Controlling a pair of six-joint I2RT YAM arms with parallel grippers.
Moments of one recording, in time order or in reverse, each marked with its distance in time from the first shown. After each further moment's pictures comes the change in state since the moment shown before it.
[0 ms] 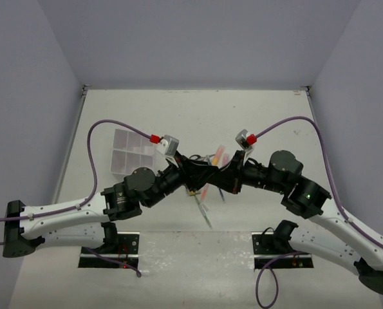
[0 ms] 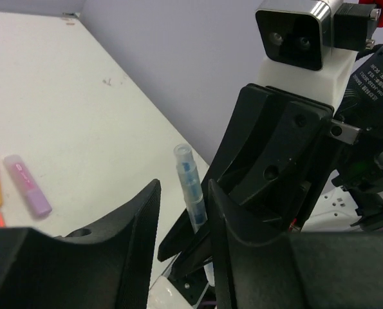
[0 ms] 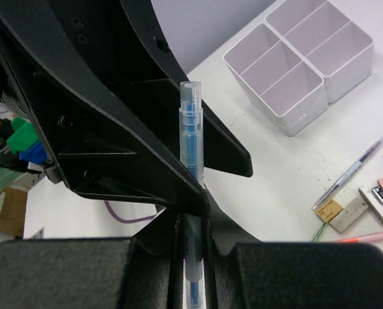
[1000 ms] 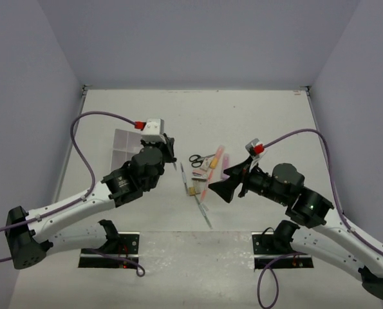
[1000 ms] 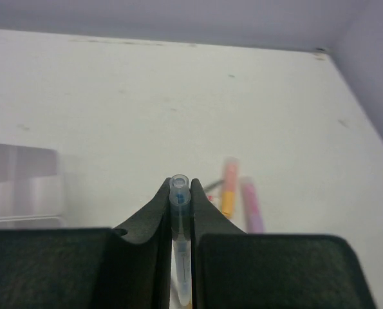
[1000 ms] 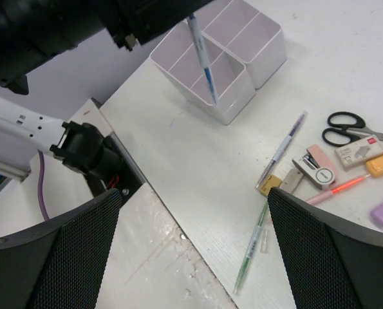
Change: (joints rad) left arm 0.276 0.060 0.028 -0.254 -0.422 0.219; right arm 0.018 -0.140 -0.149 -0.041 0.248 -0.024
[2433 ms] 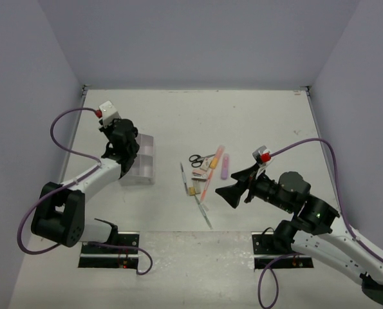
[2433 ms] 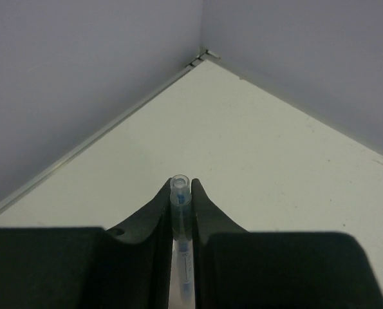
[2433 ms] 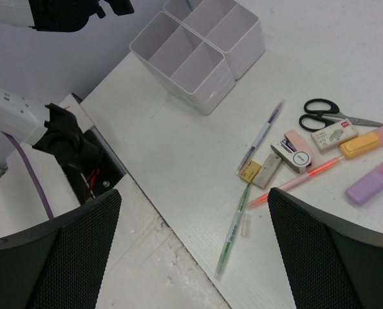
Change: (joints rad) left arm 0.669 0.322 -0.134 0.546 -0.220 0.200; right arm 0.000 -0.121 -0.070 -0.064 0.045 -0.034
